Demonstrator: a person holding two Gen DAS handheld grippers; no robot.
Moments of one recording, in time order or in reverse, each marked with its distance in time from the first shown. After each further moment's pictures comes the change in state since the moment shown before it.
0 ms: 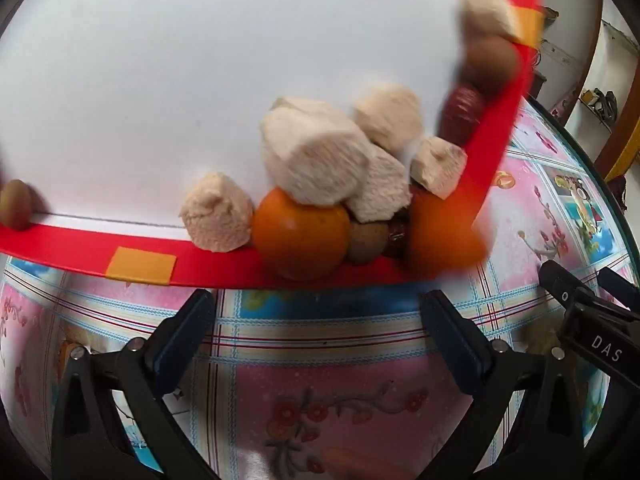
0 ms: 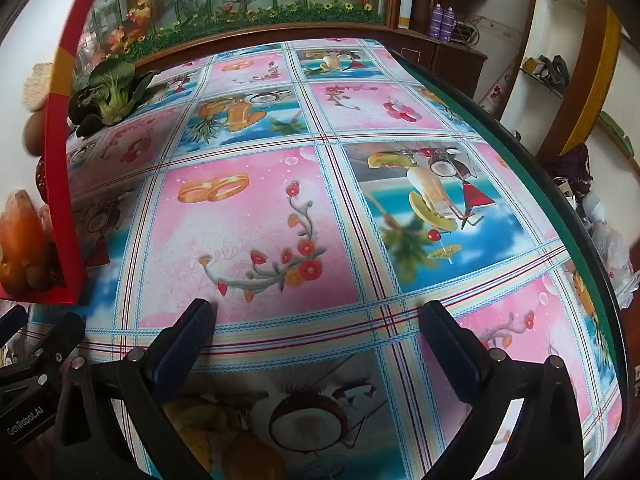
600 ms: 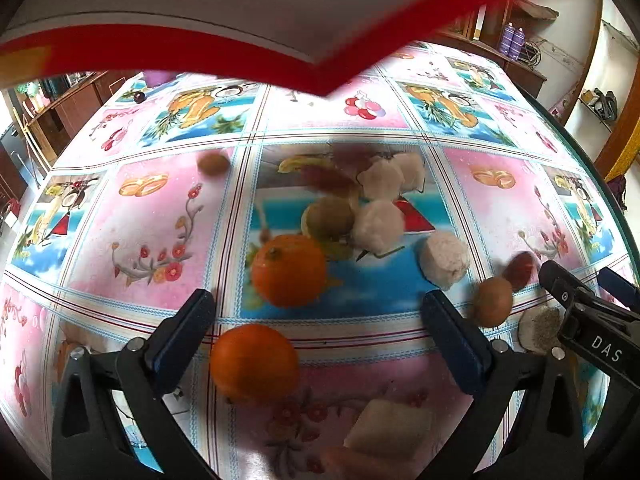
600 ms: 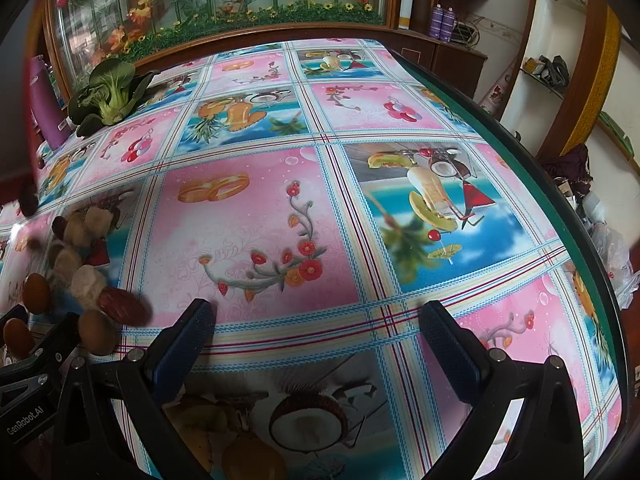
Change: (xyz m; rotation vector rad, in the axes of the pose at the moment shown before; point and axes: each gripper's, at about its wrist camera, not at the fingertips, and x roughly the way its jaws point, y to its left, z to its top) left arm -0.003 -0.001 0.002 -0.001 0.000 -0.001; right arm 0.000 0.000 0.000 -0.002 0.001 -0.001
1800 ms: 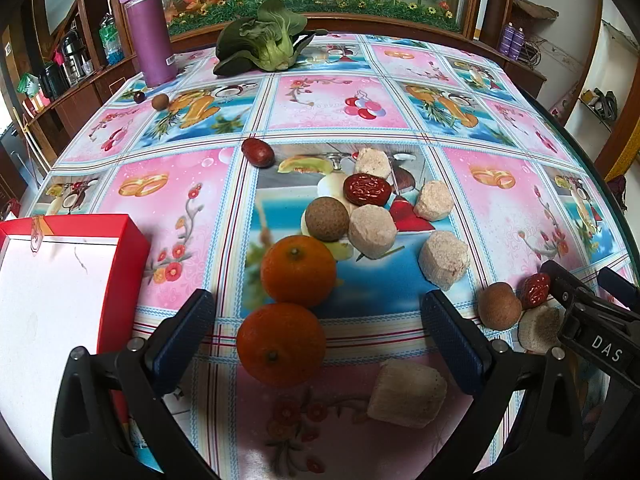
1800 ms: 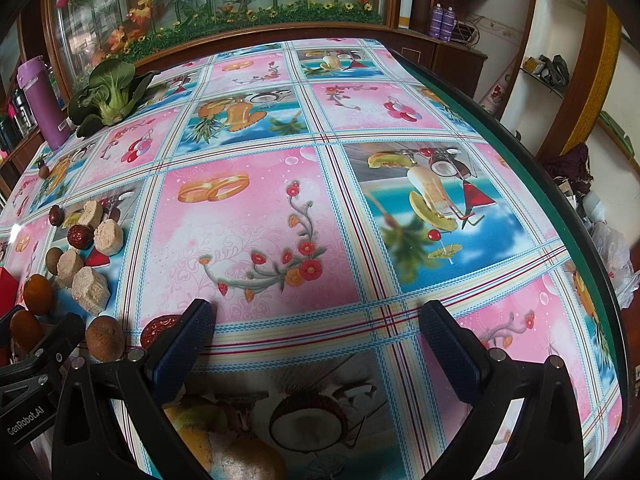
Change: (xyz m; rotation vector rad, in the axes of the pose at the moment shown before) left arm 0.002 -0.006 -0.001 0.001 0.001 0.002; right arm 0.000 0.000 0.000 0.001 -0.001 0.002
